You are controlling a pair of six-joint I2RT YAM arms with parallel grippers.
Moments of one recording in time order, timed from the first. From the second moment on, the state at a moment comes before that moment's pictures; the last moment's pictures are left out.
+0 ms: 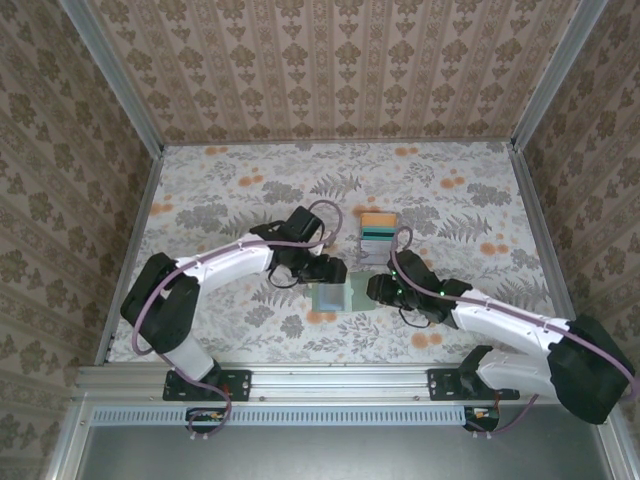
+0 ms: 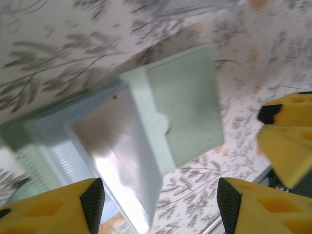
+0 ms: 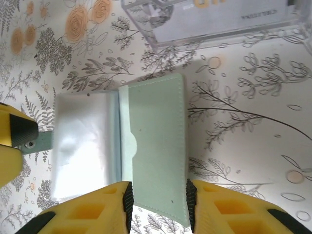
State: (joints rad) left arm -0.77 1.62 1.03 -0.54 0.45 -0.55; right arm 0.70 1.15 0.52 -0.23 -0.01 0.87
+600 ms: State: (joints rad) left arm -0.76 1.63 0.94 -0.49 0.46 -0.58; right arm 0.70 1.37 0.55 -0.22 -0.03 0.83
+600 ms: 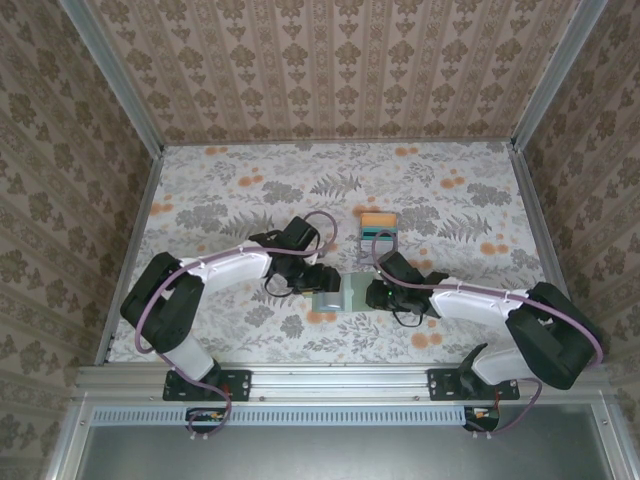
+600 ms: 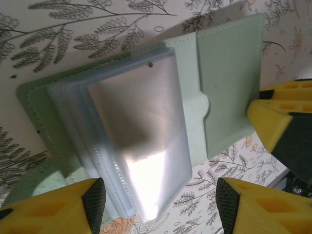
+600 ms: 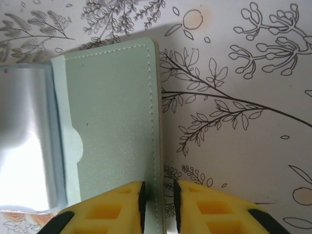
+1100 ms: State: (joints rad) left arm -0.78 1.68 0.95 -0.49 0.47 -0.58; right arm 0.70 1.40 0.56 -0.22 -0.03 0.82
